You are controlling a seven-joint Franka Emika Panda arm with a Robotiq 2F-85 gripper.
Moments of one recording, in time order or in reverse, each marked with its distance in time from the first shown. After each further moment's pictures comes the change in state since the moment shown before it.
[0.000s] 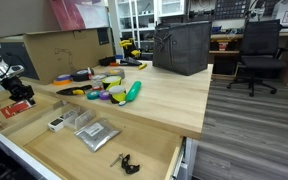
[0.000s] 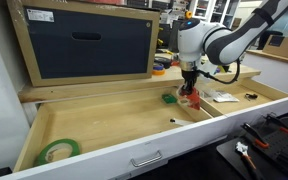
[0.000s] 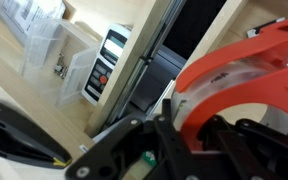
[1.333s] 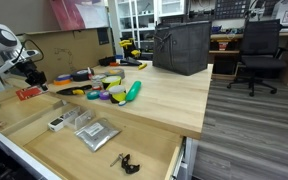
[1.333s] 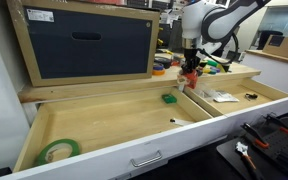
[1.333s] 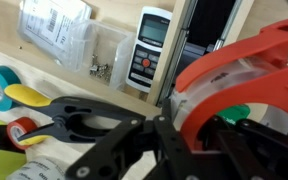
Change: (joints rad) arm -0.112 -0.064 -0.039 0.109 0.154 -0.064 -0.075
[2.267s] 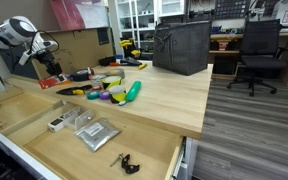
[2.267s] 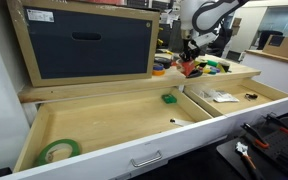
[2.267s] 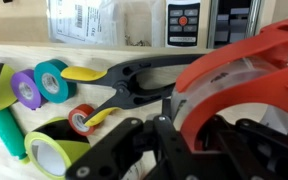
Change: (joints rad) arm -0.032 0.091 -0.086 0.227 0.016 -0.101 0.115
